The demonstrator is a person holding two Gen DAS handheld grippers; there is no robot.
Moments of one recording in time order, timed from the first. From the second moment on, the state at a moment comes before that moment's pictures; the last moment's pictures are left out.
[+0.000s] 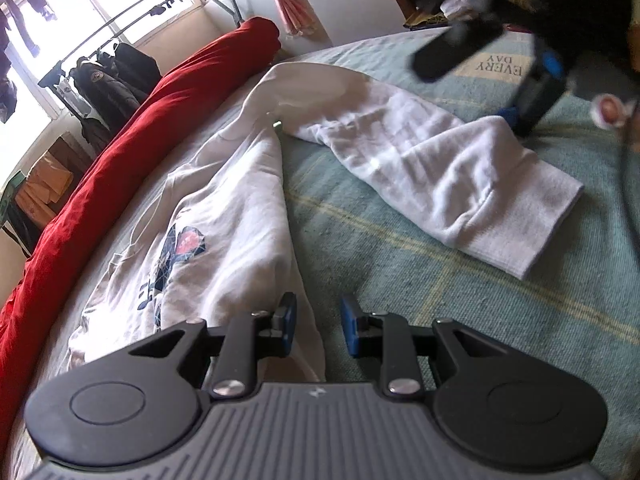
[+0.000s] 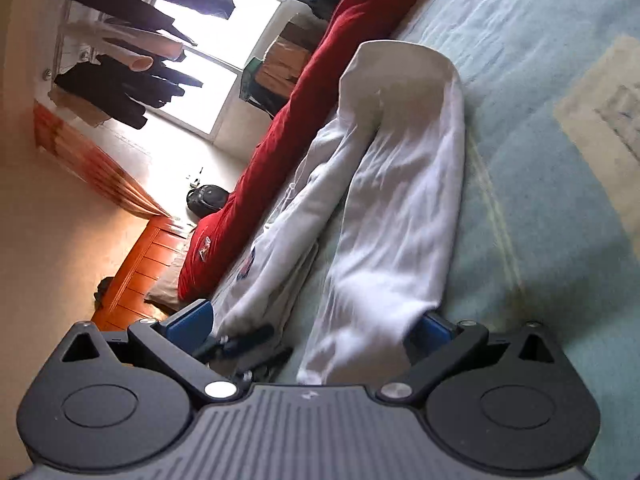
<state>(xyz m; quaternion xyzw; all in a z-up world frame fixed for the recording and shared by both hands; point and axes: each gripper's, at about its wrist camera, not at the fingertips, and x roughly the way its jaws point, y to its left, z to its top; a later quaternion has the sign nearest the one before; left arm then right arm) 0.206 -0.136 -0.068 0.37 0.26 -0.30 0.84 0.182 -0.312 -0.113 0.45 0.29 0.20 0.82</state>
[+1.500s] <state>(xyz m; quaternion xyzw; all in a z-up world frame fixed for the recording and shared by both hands) 0.204 -0.129 -0.065 0.37 0.26 -0.31 0.84 0.255 -0.438 -0.035 0.01 0.41 -0.13 0.90</state>
